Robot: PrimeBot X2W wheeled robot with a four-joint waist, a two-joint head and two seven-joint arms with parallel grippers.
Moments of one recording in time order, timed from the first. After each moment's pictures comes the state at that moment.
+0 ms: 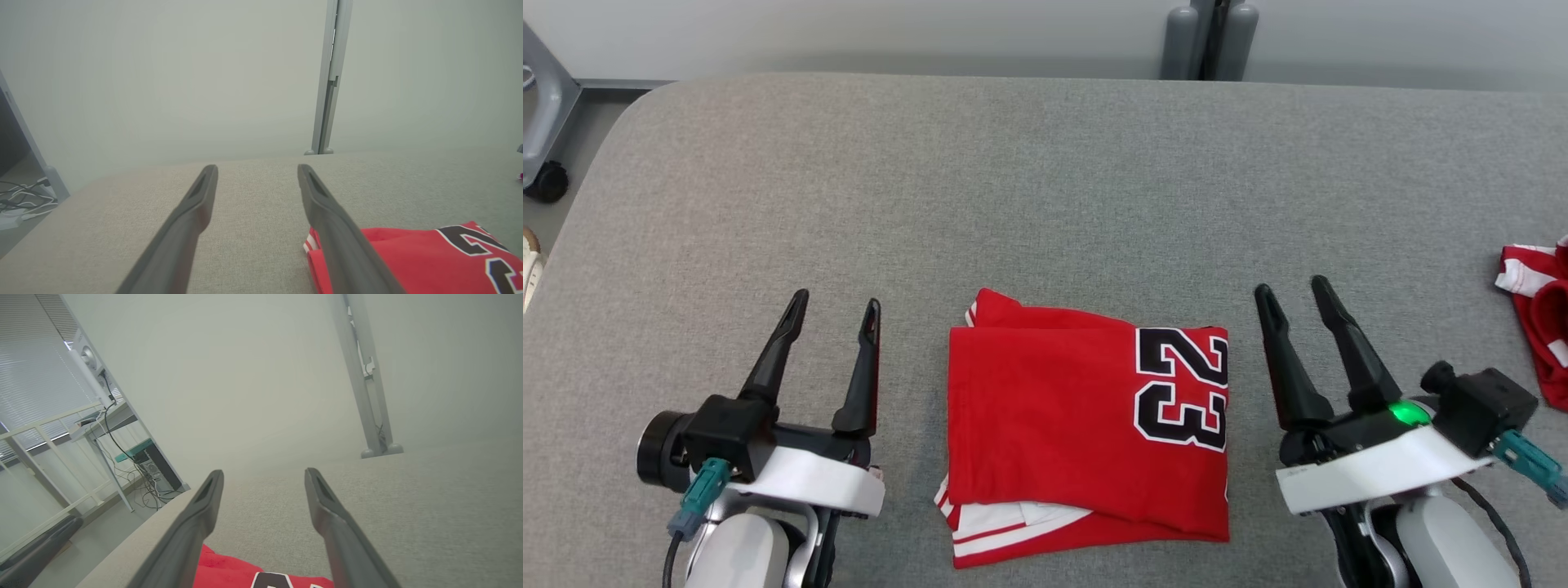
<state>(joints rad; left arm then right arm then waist) -0.19 0.12 -0.18 0.15 -0.22 -0.03 -0.26 -0.24 -0.12 0.35 0.08 0.58 0.13 -0.26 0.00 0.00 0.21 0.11</state>
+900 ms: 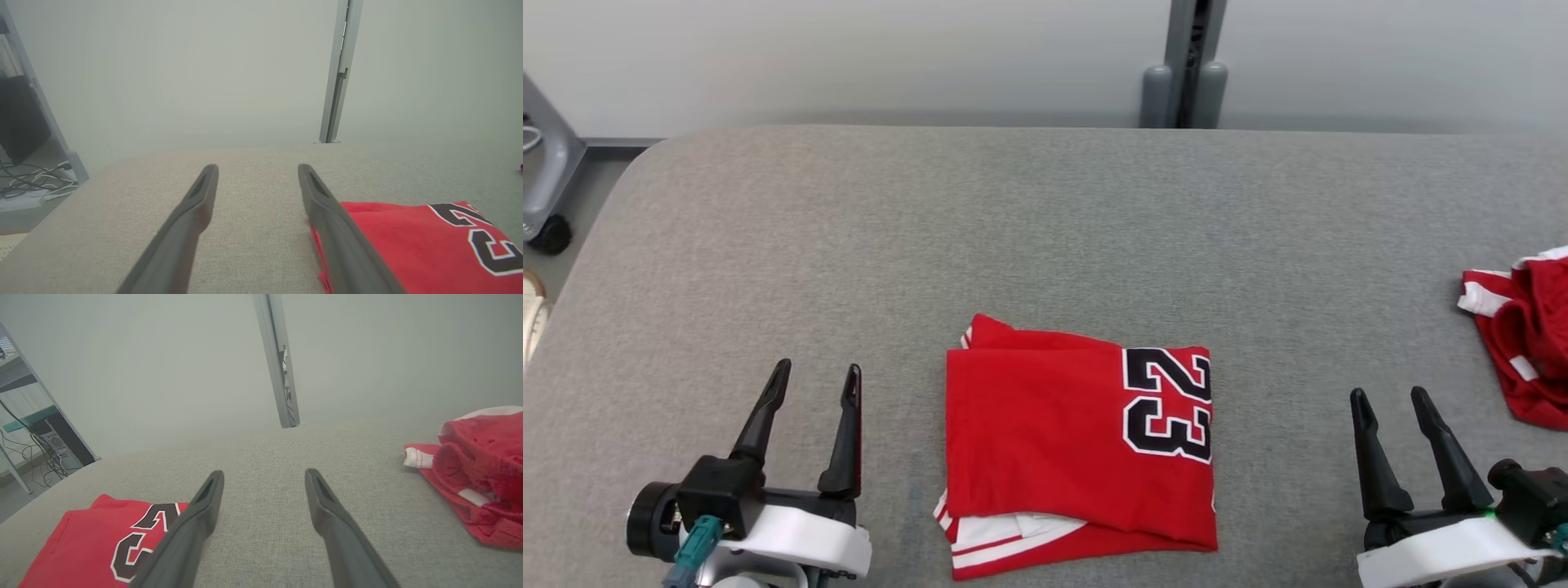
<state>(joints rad) -0.04 0.15 -0.15 0.11 -0.24 0.01 -0.25 0.00 -0.14 0.11 0.13 0.40 0.13 -0.26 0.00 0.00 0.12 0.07</state>
